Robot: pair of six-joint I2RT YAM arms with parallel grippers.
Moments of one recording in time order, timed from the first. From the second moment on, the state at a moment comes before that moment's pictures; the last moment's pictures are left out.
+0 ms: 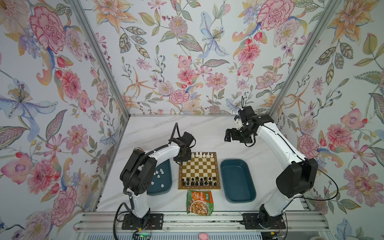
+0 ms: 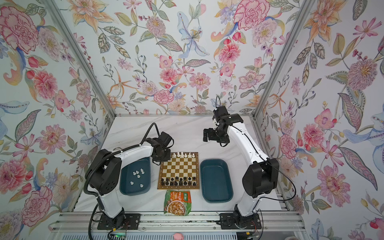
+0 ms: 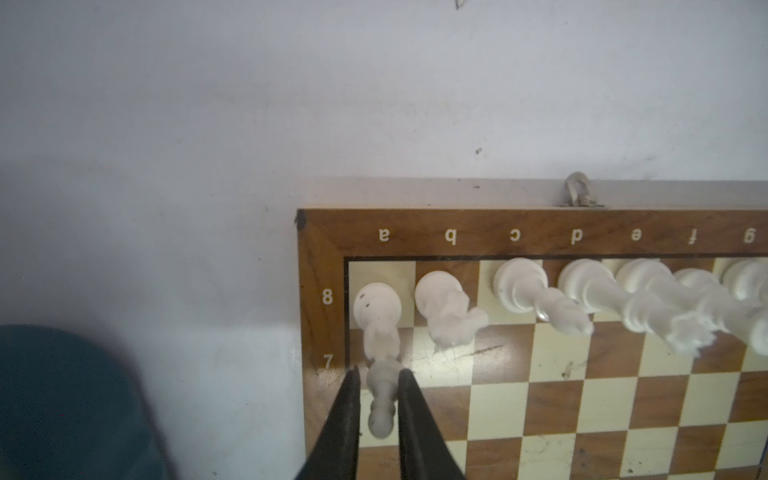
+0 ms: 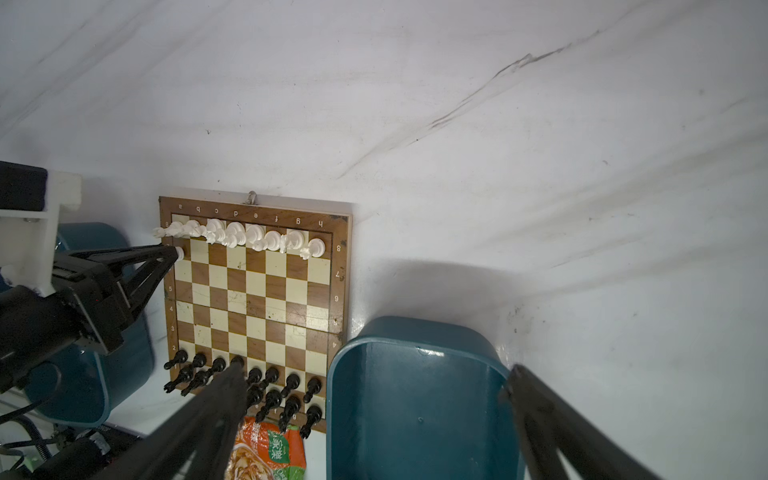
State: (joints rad) left arm -0.58 1.84 1.25 -0.69 -0.08 -0.58; right arm 0.31 1.72 1.69 -1.18 -0.15 0.26
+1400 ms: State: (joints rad) left arm -0.58 1.79 1.29 -0.71 -0.08 -0.58; right arm 0.30 1.72 1.69 -1.17 -0.17 0.26
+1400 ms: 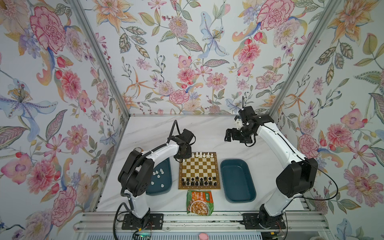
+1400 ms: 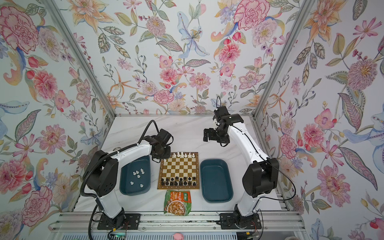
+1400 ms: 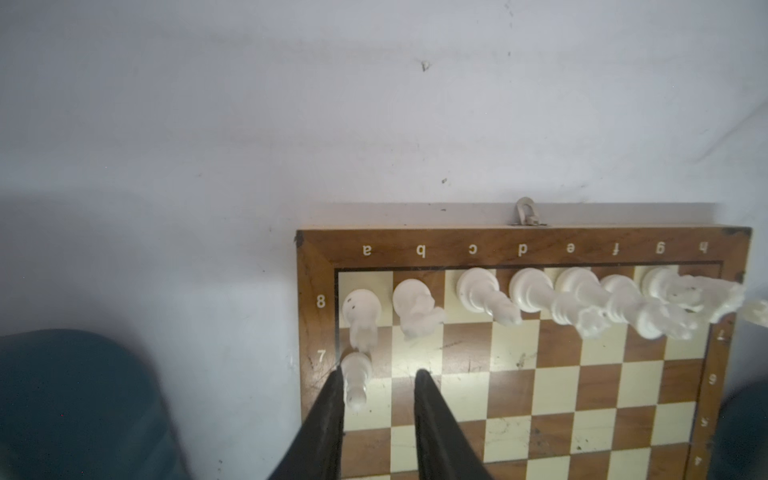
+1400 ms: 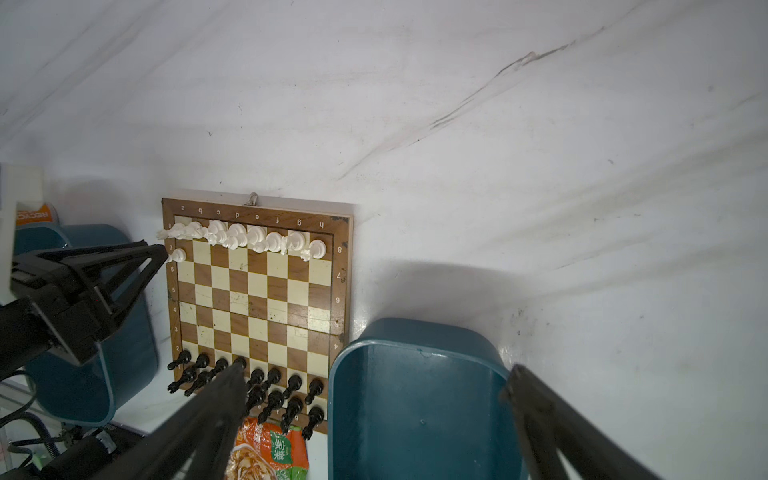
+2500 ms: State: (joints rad) left arm -0.34 0.93 0.55 -0.91 -0.18 -0.74; right arm 0.50 1.84 1.85 -1.16 -0.20 0.26
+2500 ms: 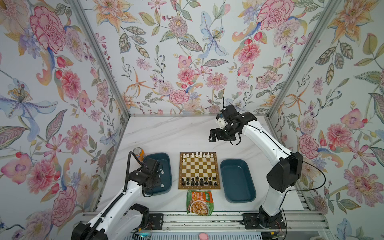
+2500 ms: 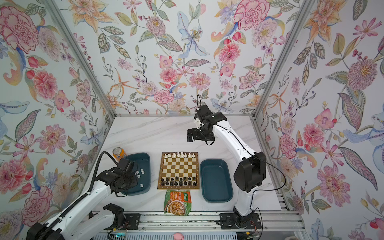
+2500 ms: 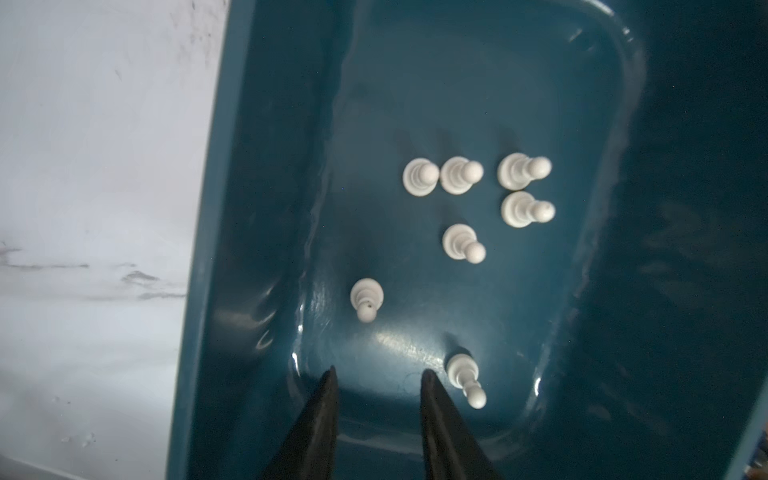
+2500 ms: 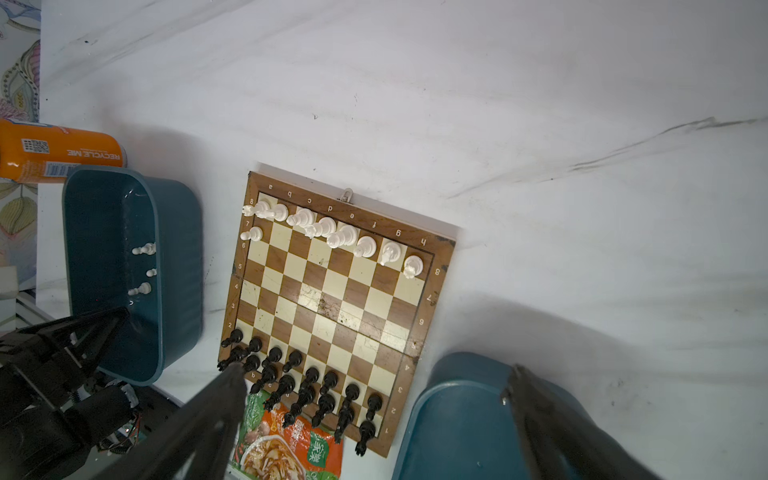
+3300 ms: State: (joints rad) left arm -0.33 1.03 0.53 -0.82 -0.23 -0.85; right arm 0.43 1.85 1.84 -1.16 -0.22 0.25
